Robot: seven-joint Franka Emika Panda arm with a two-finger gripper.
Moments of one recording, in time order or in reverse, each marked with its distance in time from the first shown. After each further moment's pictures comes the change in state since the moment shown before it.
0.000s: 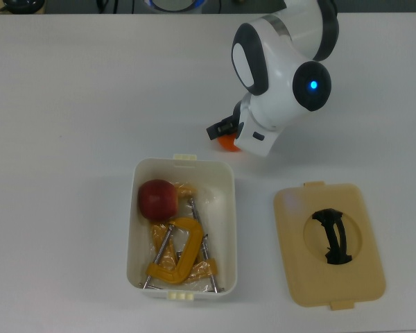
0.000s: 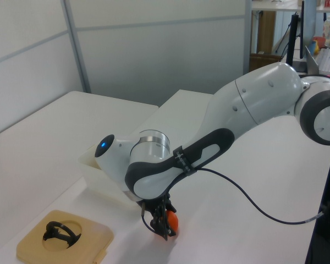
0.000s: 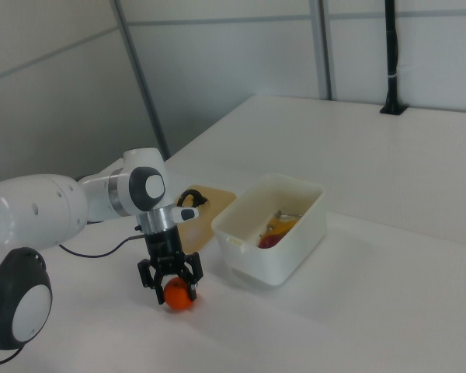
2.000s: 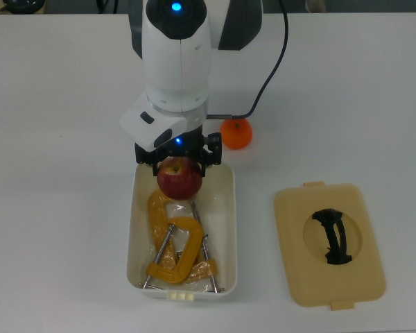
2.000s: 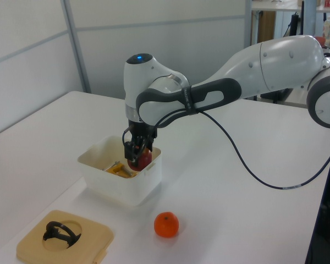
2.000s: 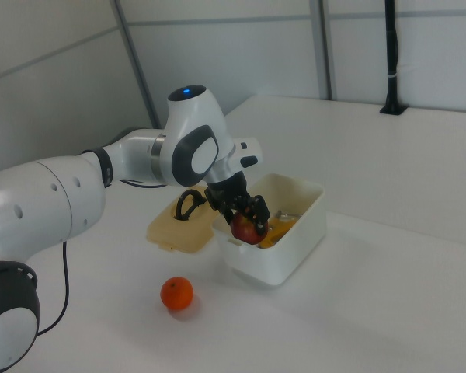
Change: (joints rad) arm -0.138 -0.102 -0.150 0.110 0.197 0.388 0.123
